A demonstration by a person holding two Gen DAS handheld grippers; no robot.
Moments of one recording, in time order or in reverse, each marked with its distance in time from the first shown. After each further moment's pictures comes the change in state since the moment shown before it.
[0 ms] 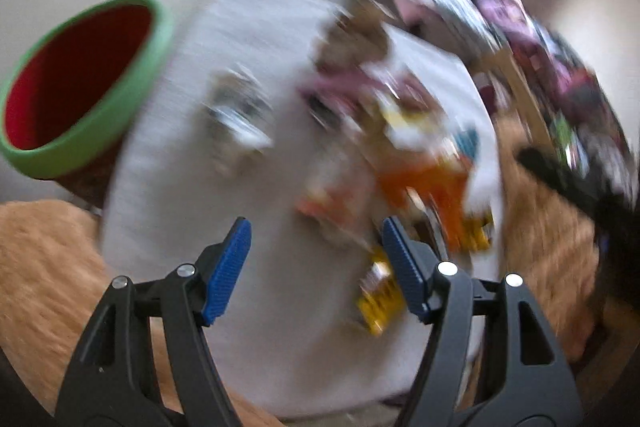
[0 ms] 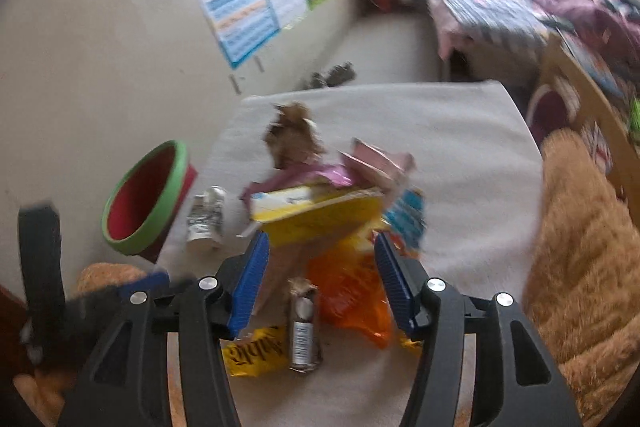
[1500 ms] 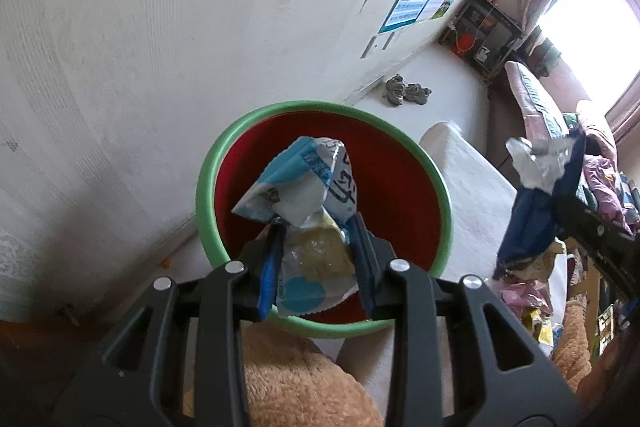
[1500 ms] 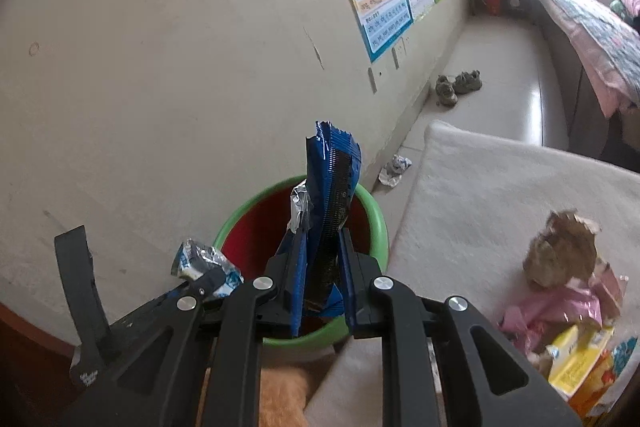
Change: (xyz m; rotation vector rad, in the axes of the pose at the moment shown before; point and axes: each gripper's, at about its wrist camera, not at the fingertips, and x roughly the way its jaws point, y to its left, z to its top) left arm -0.082 0.226 0.075 -0.454 -0.287 0.293; right arm 0.109 0.253 0.095 -0.216 0.055 0.285
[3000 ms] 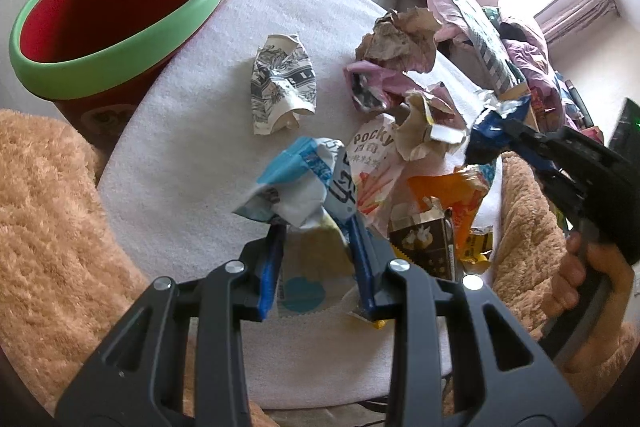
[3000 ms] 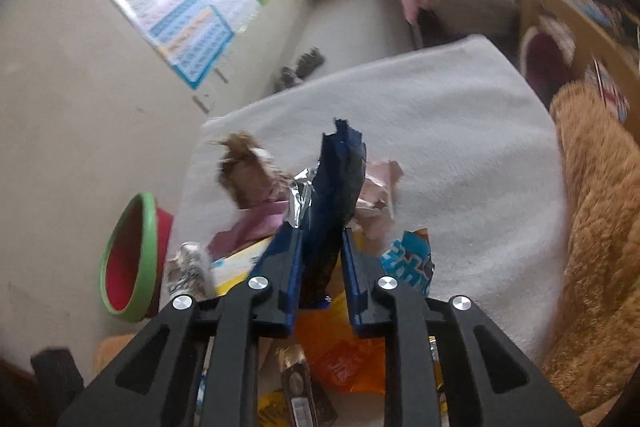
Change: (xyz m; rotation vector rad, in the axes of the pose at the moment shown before) left arm 0.003 -0.141 -0.172 0.189 0.294 -0.277; right arm -0.146 -0.219 -0.118 0.384 -0.067 -0.244
